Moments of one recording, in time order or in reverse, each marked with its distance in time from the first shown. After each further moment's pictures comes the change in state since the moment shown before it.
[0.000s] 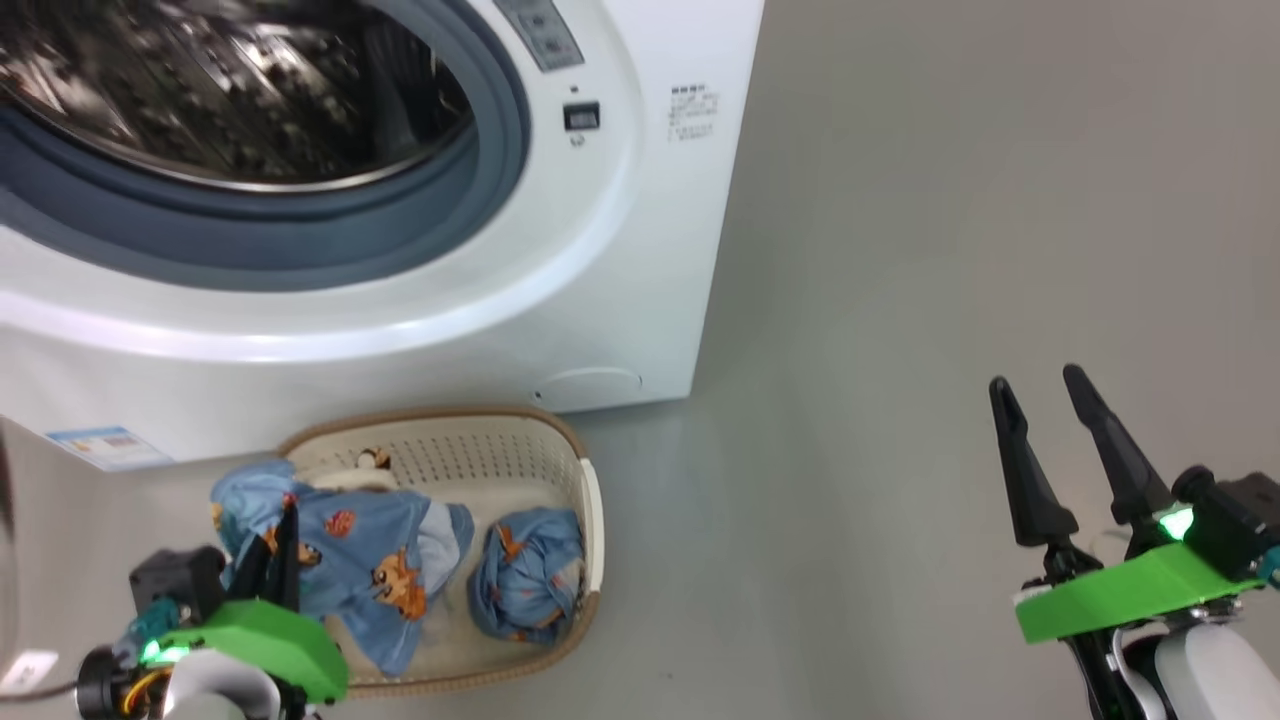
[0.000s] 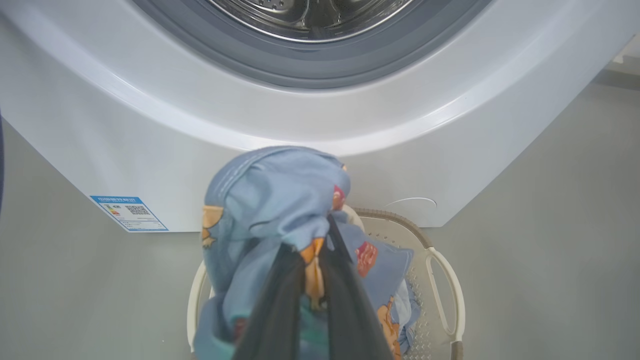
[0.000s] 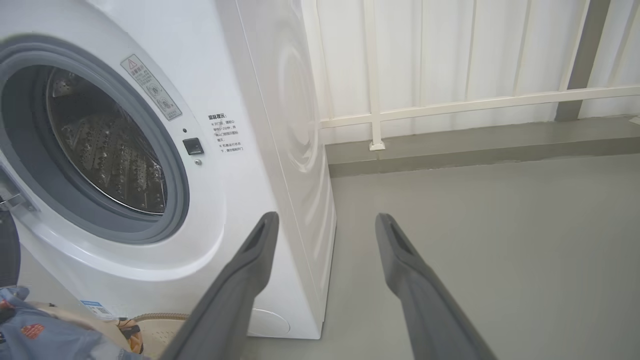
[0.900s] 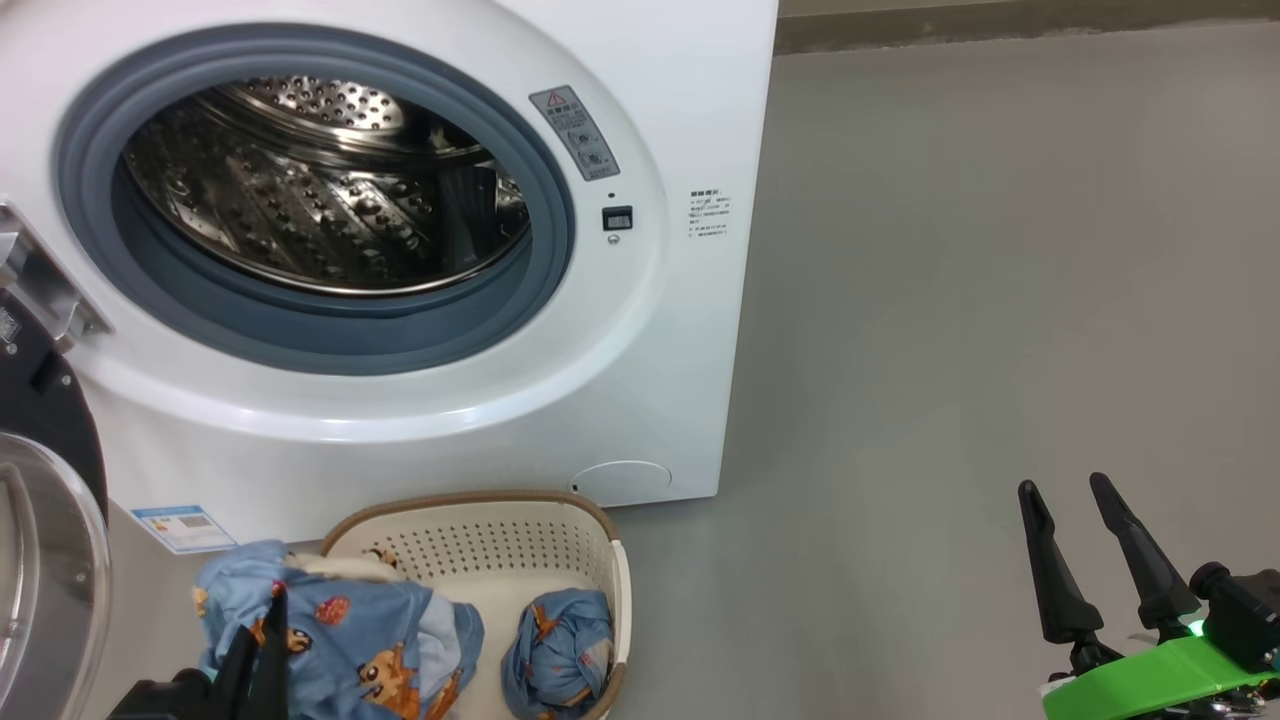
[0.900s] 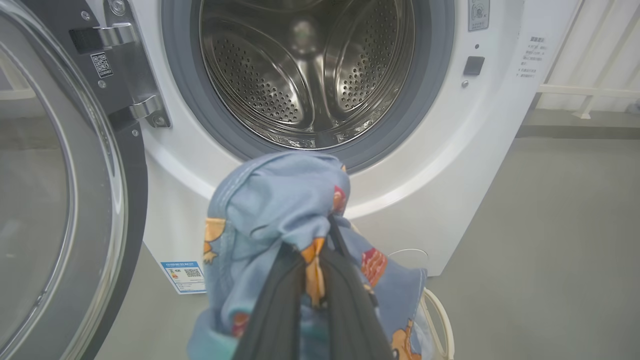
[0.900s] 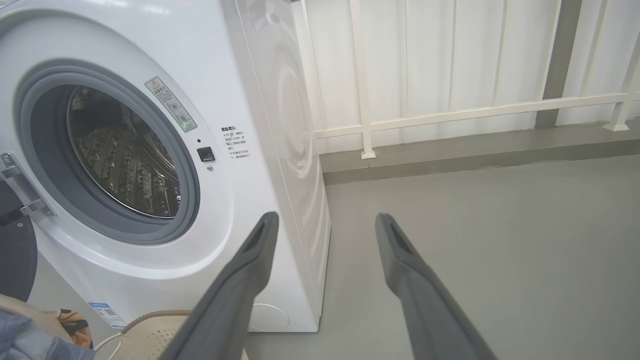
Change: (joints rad) left arm 0.348 -0.026 0.069 -0.435 0.076 -0.007 0.000; right arm 0.164 0.005 -0.050 0.006 -0.010 0.000 0.000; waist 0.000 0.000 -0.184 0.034
